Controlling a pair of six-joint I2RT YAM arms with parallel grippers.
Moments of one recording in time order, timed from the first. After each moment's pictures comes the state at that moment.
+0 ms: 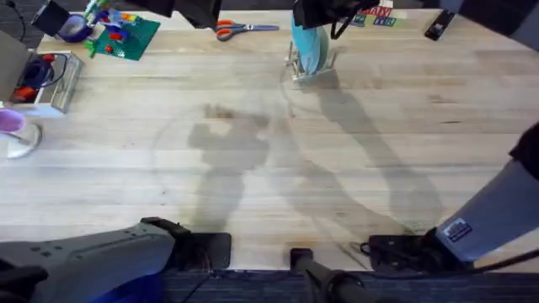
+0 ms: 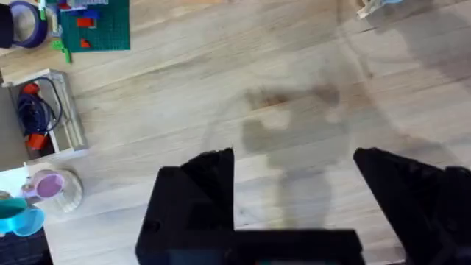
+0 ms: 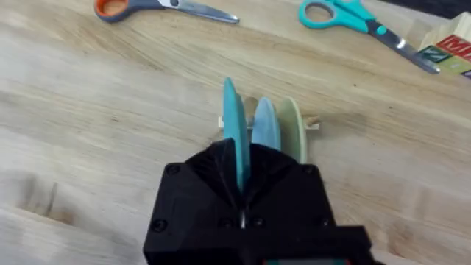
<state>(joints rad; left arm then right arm) -0.34 1.41 2.10 -1.69 -0.18 -0.02 0.46 1.92 1.71 -0.65 0.11 0.14</state>
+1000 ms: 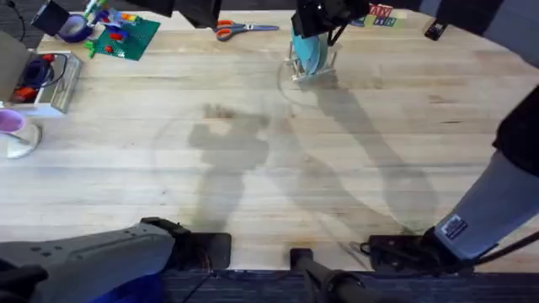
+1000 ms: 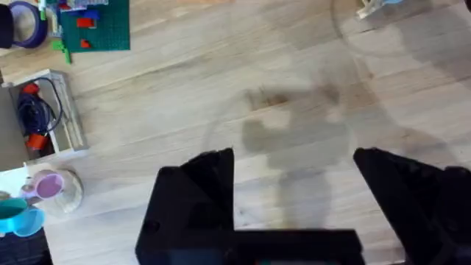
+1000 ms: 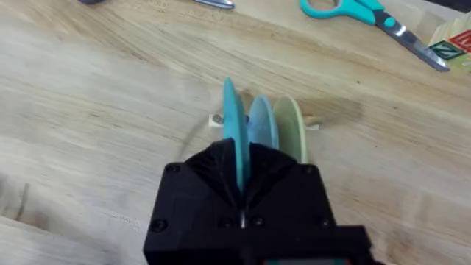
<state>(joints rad) -0.34 1.41 2.10 -1.69 -0.18 -0.02 0.44 1.98 1.71 -0.63 0.11 0.10</state>
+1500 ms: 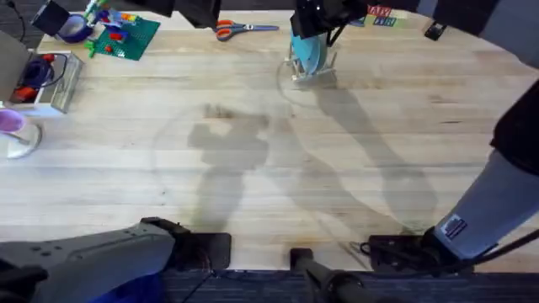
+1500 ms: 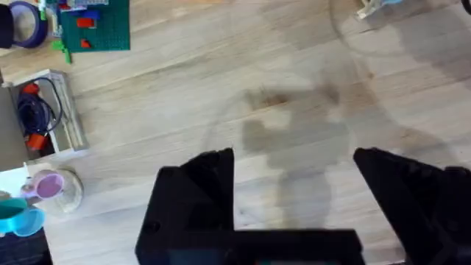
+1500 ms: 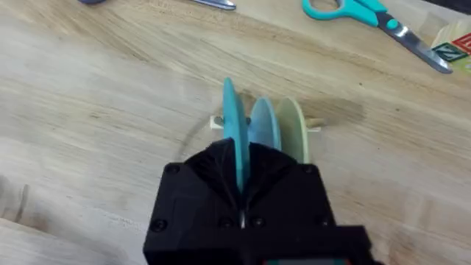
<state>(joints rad) -0.34 1.41 2.10 -1.69 -0.18 -0.02 0.45 1.99 1.71 -0.62 0.11 0.10</state>
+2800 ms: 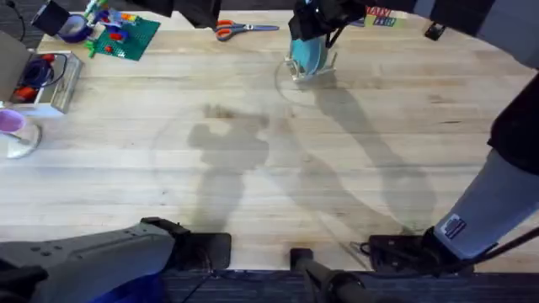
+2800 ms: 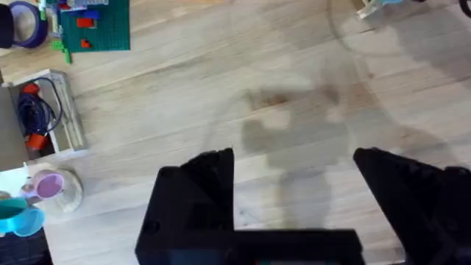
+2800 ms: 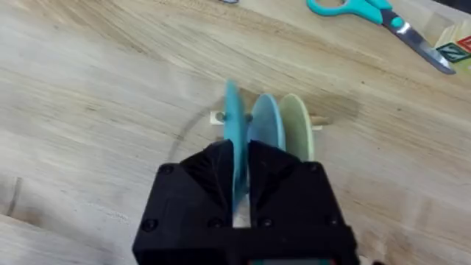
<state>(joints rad) -0.34 1.41 2.10 -1.69 -0.18 -0.02 0.45 2.00 1.71 -0.63 0.11 0.10</state>
